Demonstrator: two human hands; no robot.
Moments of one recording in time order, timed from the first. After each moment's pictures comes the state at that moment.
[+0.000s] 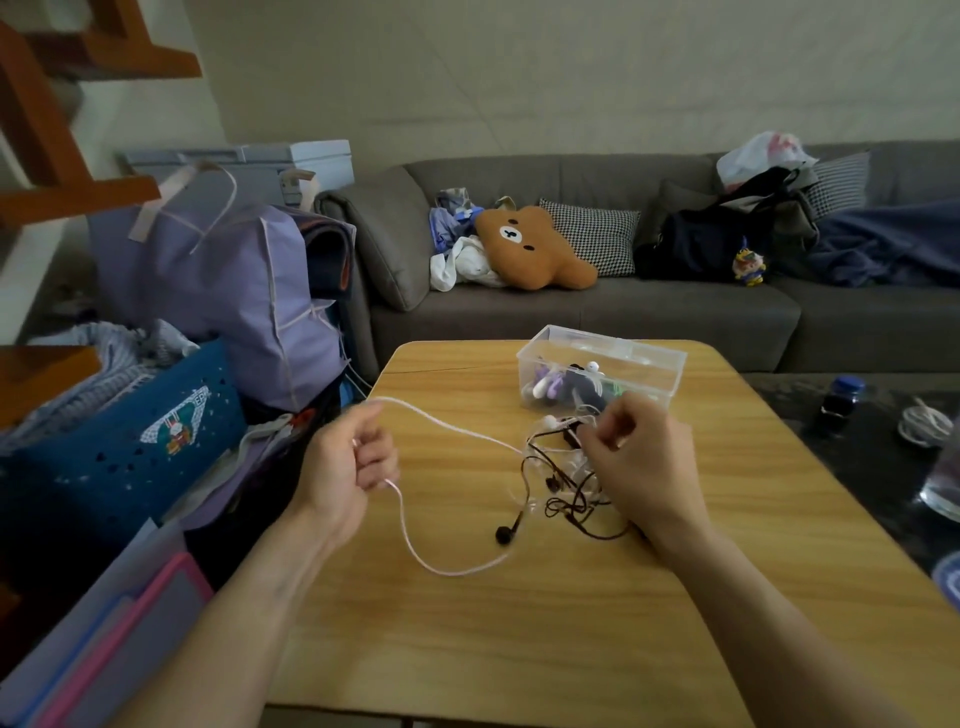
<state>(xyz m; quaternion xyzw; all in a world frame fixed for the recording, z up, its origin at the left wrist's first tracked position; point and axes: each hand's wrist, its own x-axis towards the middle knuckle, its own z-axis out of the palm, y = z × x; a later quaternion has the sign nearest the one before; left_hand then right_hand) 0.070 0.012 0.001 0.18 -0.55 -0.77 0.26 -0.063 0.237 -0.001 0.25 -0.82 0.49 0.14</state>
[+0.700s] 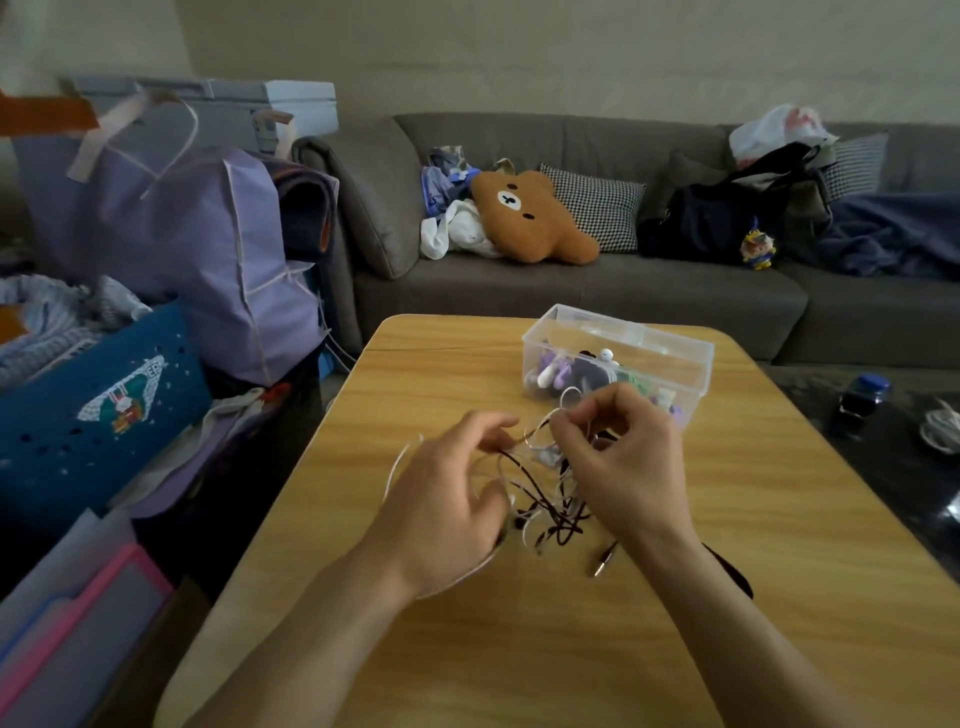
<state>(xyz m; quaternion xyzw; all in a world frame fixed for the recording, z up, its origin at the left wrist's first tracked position) 0.036 0.054 -0.029 0.03 -0.89 -0.38 0.25 -0.071 0.194 -0.017 0.25 -0.76 0.59 0.10</state>
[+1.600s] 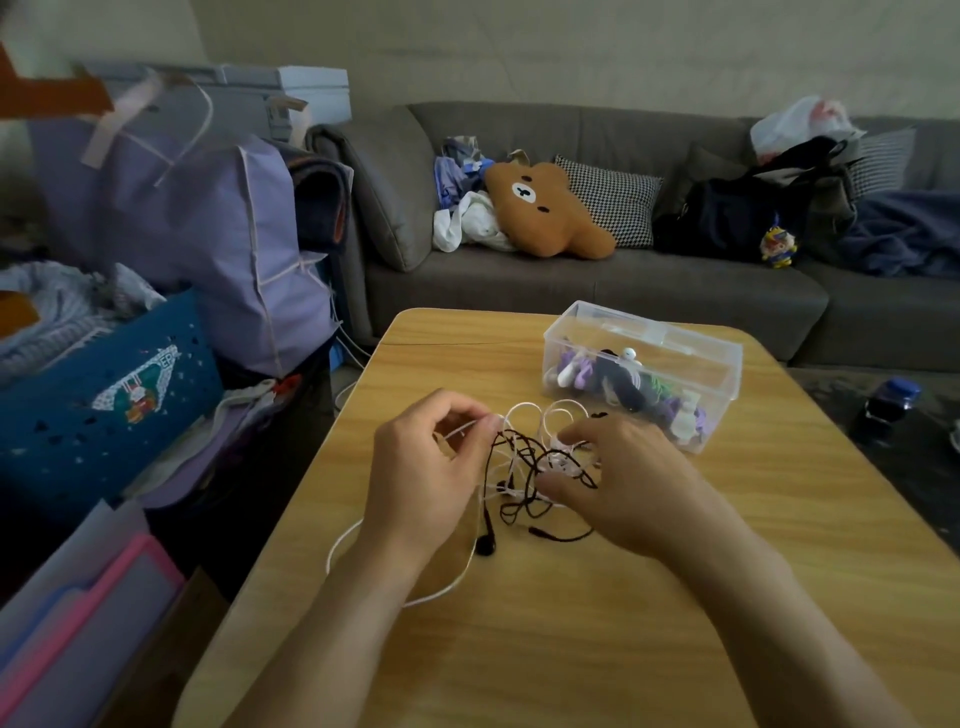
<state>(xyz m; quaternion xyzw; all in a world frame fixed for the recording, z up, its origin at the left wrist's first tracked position) 0.027 0.033 -0.028 0.12 -0.81 -0.41 0.40 -0.068 0.192 0.004 0.34 -0.92 0.17 -0.03</state>
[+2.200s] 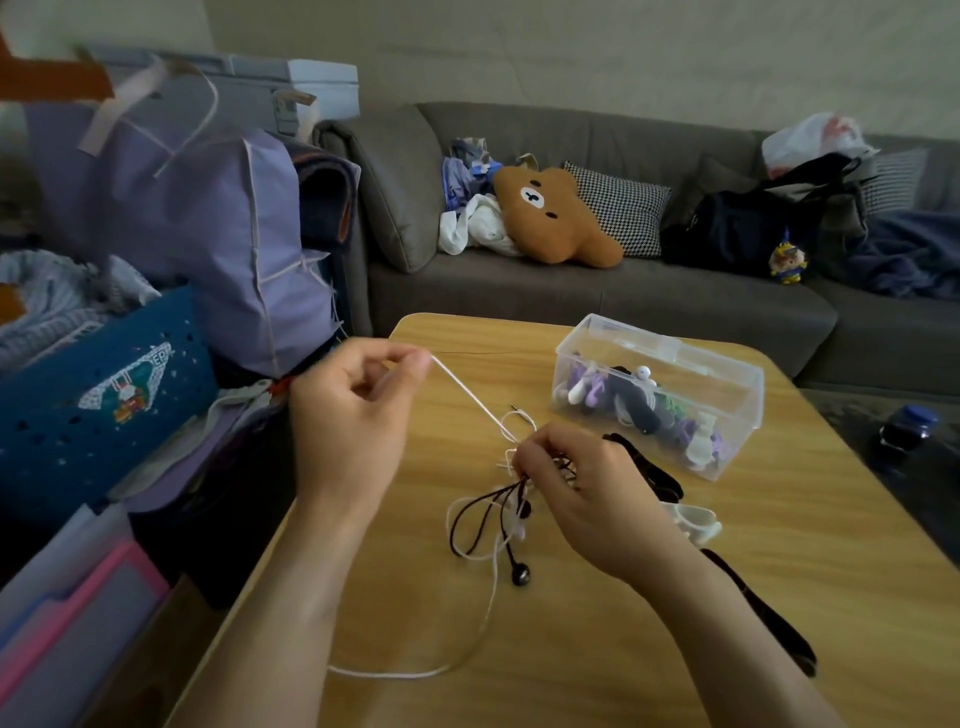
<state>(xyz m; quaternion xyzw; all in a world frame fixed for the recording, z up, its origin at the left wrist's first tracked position) 0.024 -0.008 0.004 0.21 -0.70 -0.46 0.50 -0.077 0.160 -0.021 0.41 -0.82 0.39 -0.03</state>
